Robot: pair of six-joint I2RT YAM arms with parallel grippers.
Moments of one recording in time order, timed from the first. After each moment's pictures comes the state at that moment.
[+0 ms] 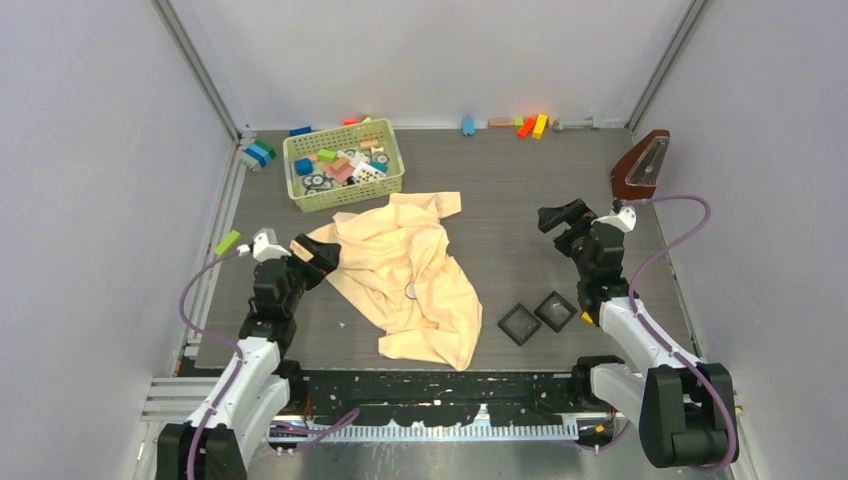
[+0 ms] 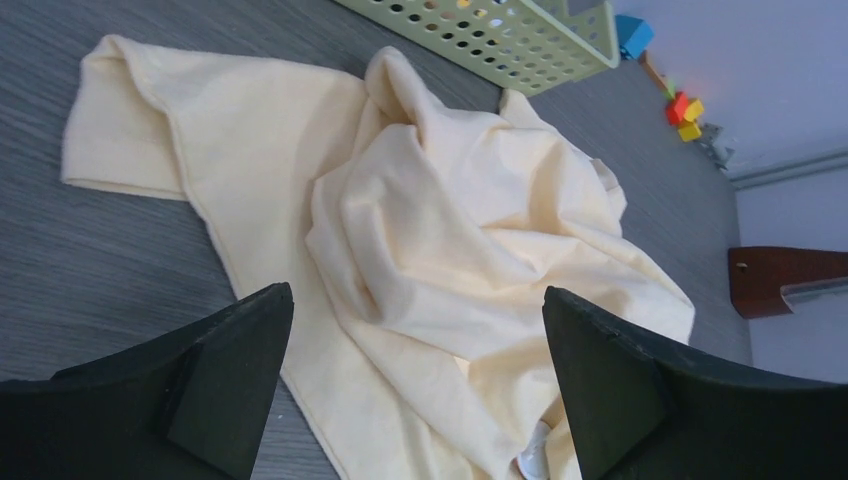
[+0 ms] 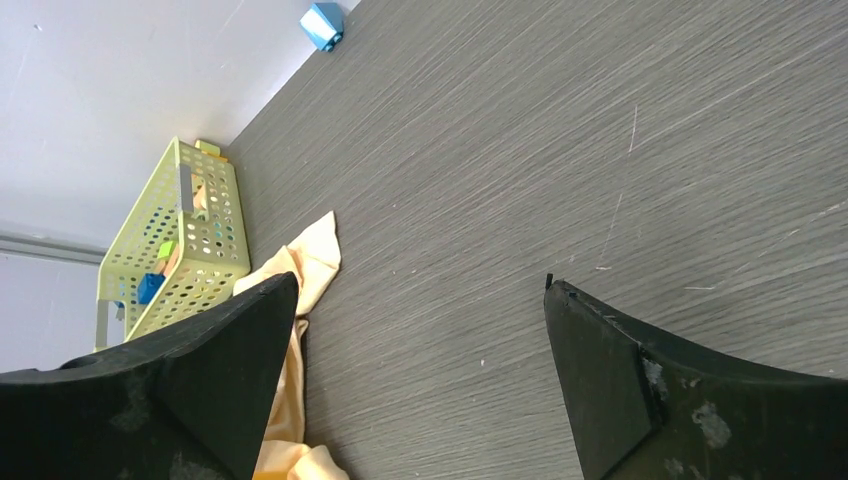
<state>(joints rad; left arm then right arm) -0.08 0.74 0.21 0.20 0.00 -0.76 0.05 1.02 0.38 0.38 0.05 0.77</state>
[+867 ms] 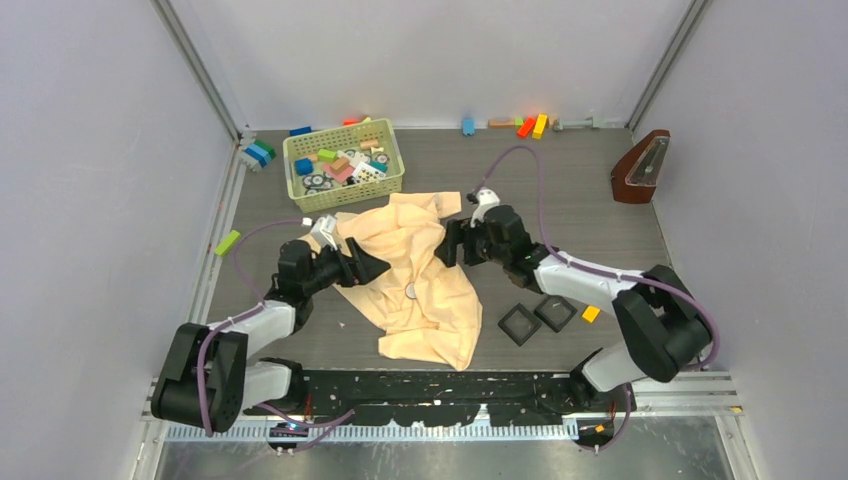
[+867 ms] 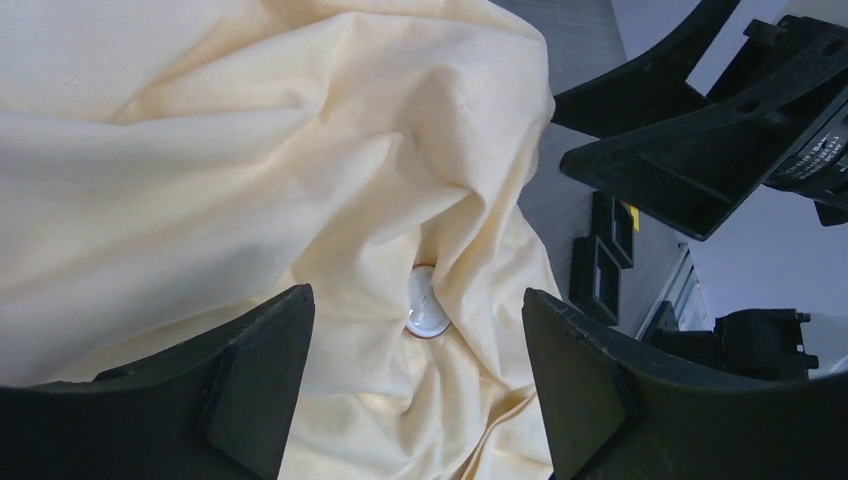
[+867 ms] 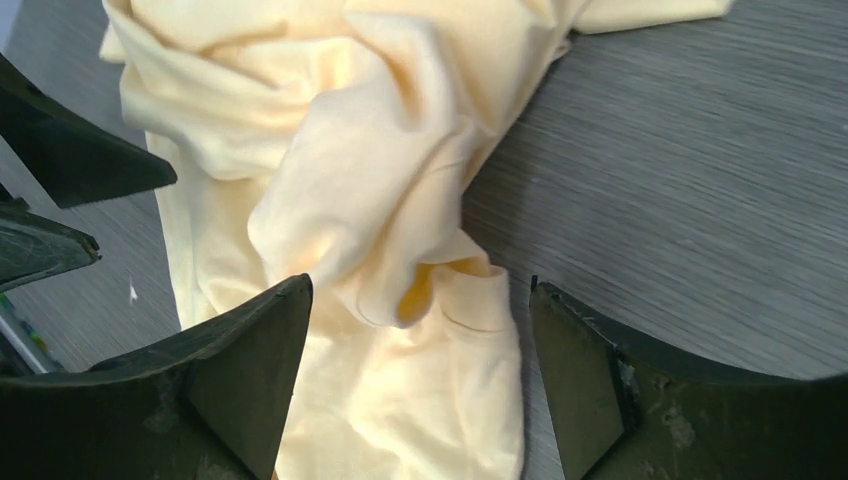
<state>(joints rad) -0.19 1.21 0.28 0.57 0.60 -0.63 0.60 1.44 0.71 0.23 -0.12 0.42</state>
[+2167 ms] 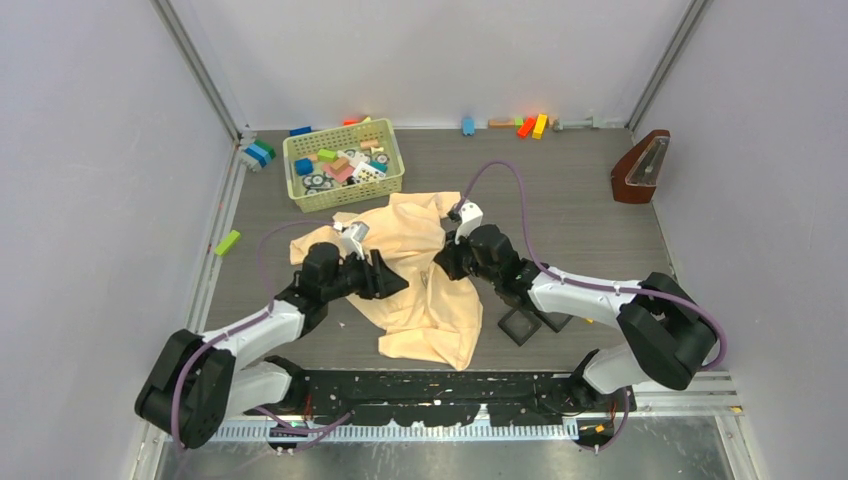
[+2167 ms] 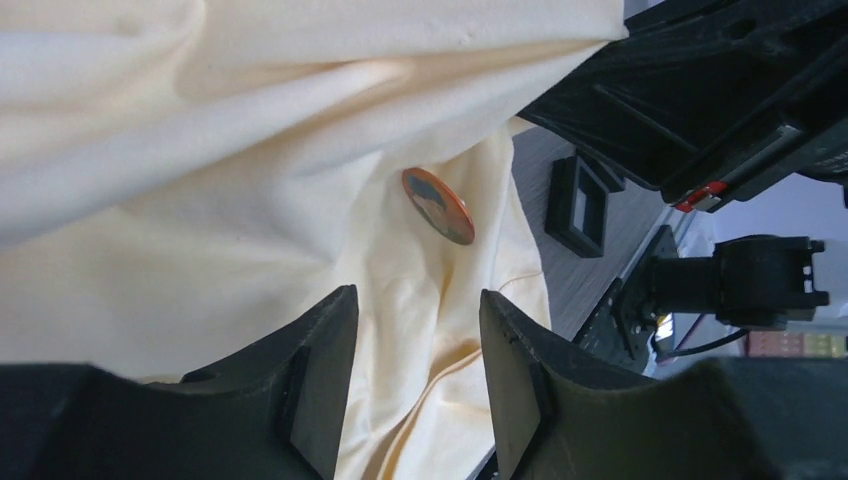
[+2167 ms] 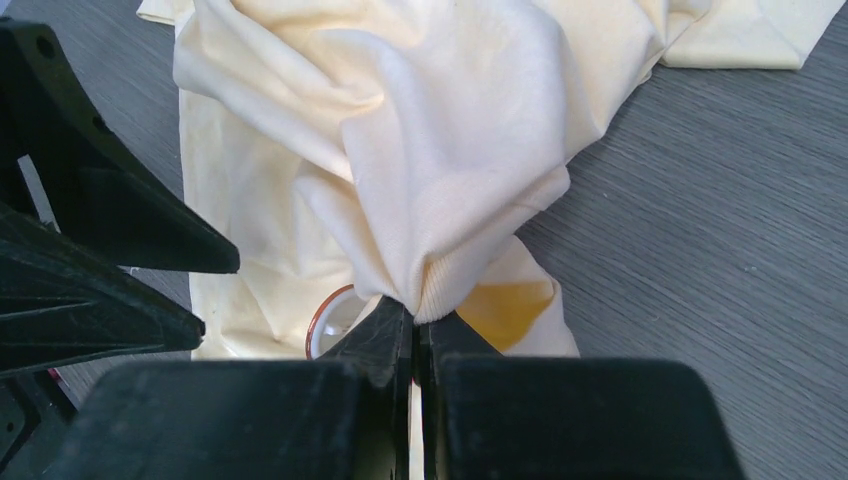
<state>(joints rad) -0.45 1.17 0.38 0.33 0.49 -0.56 0.79 1.43 0.68 0.31 0.03 0.33</state>
